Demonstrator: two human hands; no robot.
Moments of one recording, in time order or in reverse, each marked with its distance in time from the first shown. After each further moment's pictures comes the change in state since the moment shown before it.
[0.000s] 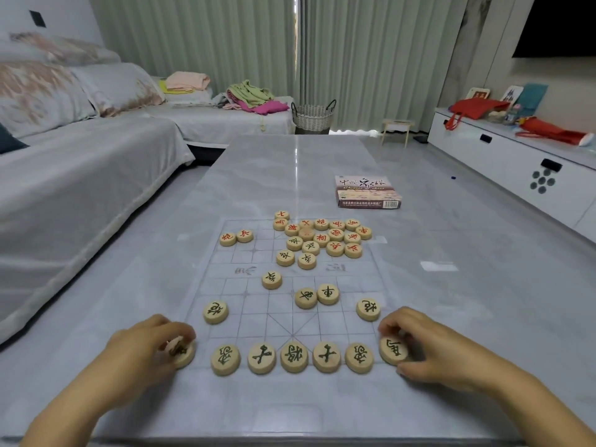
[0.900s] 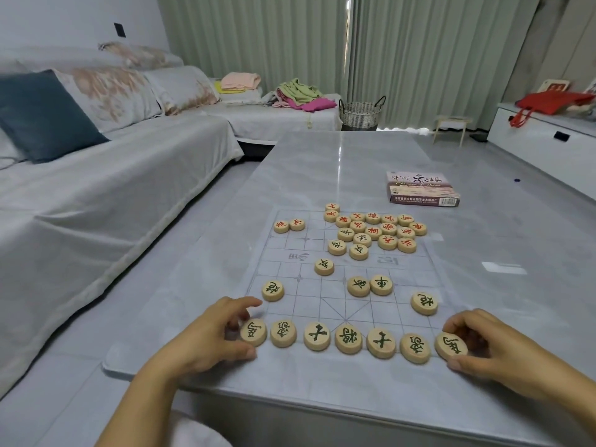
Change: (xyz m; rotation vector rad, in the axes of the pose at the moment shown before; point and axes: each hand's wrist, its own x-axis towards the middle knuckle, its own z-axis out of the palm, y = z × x) left_hand -0.015 -0.001 0.013 -0.387 -0.034 -0.037; right_hand -0.002 0.006 0.012 0.162 0.104 0.099
